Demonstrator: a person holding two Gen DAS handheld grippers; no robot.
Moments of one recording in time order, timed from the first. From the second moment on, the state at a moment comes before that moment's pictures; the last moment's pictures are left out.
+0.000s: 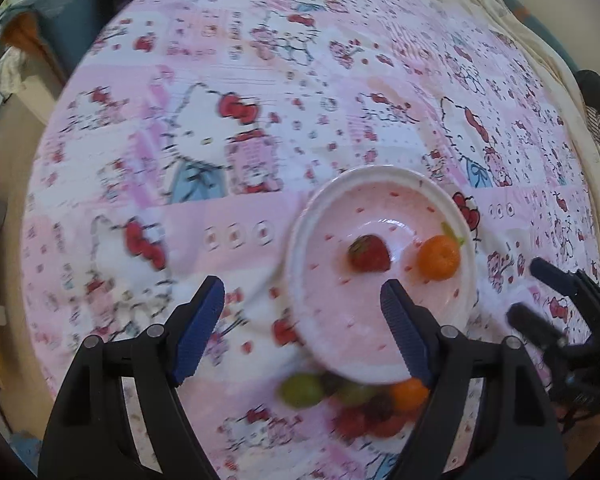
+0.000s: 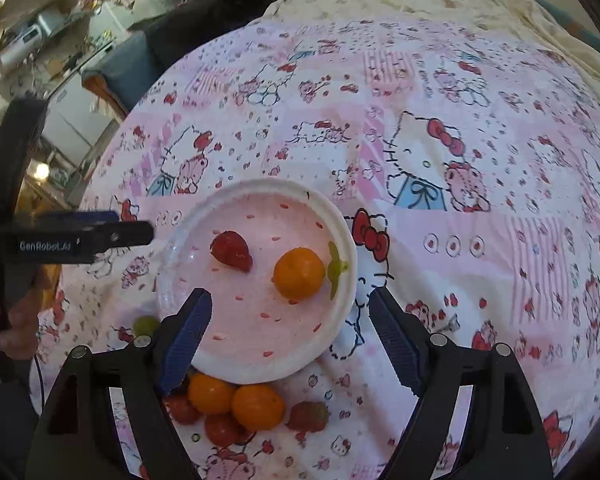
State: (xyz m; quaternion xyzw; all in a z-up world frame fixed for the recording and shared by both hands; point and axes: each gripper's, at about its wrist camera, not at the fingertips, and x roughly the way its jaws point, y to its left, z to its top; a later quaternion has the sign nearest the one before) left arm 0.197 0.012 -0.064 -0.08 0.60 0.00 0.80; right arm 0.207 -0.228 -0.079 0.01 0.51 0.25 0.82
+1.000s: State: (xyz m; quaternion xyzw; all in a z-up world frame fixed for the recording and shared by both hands) left arm 0.115 -0.044 -0.128 0.21 0.63 -0.19 0.72; right arm 0.124 -0.292 -0.095 0.15 0.57 0.14 0.80
